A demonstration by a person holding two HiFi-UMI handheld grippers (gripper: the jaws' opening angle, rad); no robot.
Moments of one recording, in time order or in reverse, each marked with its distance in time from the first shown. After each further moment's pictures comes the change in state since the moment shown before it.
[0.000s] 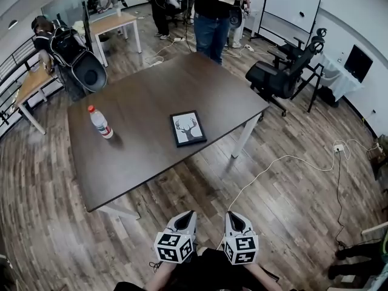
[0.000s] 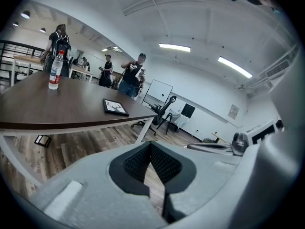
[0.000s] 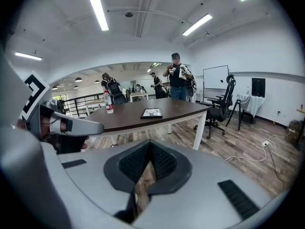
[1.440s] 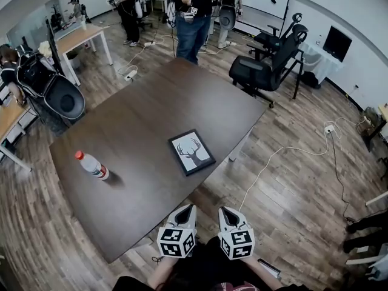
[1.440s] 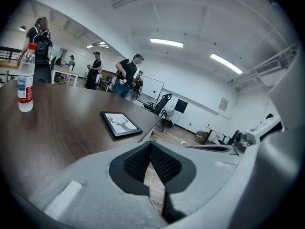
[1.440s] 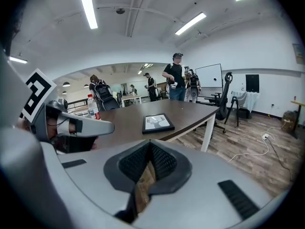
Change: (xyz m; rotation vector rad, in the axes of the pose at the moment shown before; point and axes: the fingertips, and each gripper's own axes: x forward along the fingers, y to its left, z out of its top) left arm 0.084 0.136 0.109 0.112 0.054 -0.130; right arm 0.161 0.060 0.076 0.083 -0.025 -0.093
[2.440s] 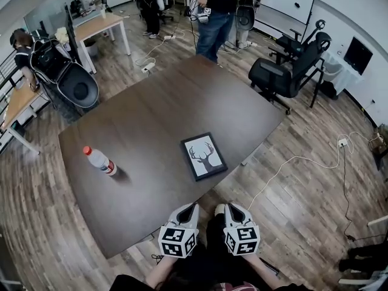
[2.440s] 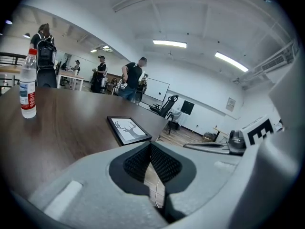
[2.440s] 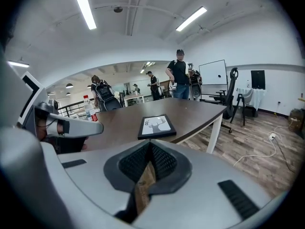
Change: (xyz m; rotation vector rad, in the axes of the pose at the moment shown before) left arm 0.019 0.028 0.018 0.000 -0.024 0.075; right arm 0.053 -0.021 0.014 0.010 0.020 0.049
